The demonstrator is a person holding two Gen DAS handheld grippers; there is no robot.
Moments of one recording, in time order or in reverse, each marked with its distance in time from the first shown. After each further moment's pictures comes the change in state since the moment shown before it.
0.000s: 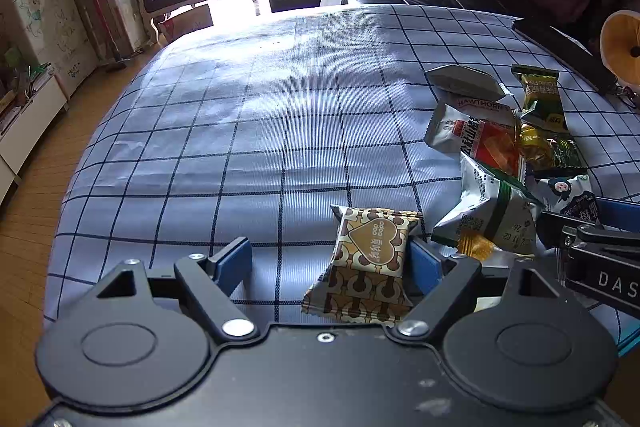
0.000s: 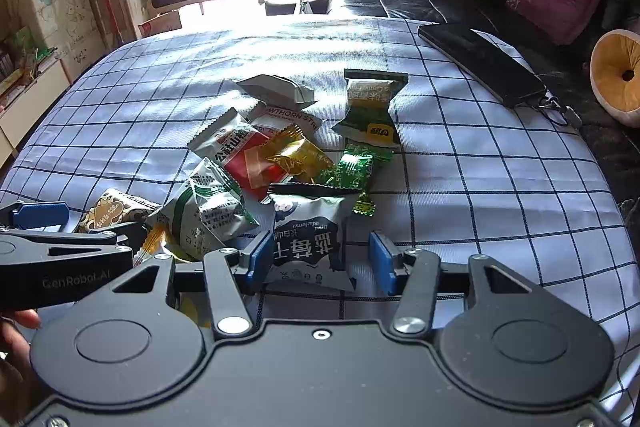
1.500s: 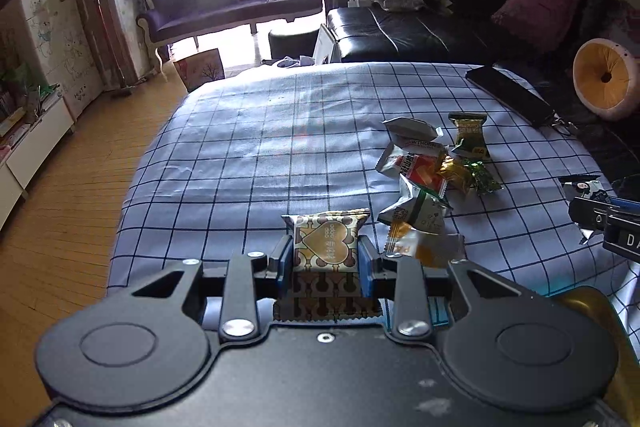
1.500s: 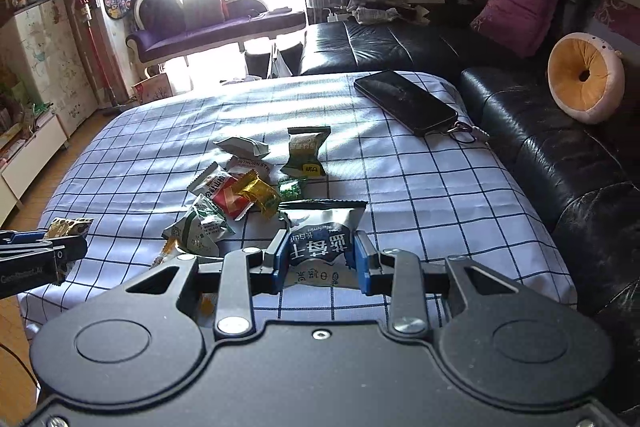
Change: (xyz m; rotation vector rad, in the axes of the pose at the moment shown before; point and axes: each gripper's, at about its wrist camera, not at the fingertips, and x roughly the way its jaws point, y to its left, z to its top) left arm -0.135 -0.004 -0.018 -0.003 -0.108 -0.019; right arm -0.108 -0.046 -0.015 0.091 -0.138 -0.013
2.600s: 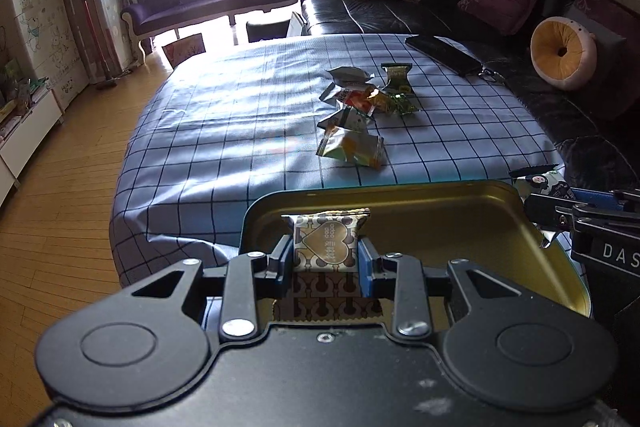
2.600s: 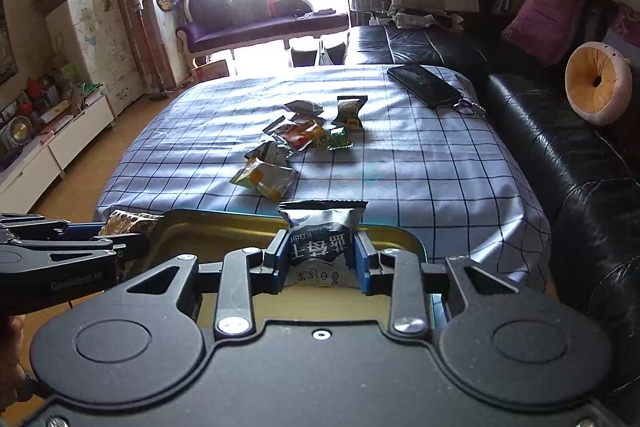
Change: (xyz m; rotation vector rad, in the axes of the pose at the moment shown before) left arm -0.103 -0.033 -0.092 0.026 0.040 -0.061; right arm -0.103 -0.001 -0.069 -0.057 0.021 0.115
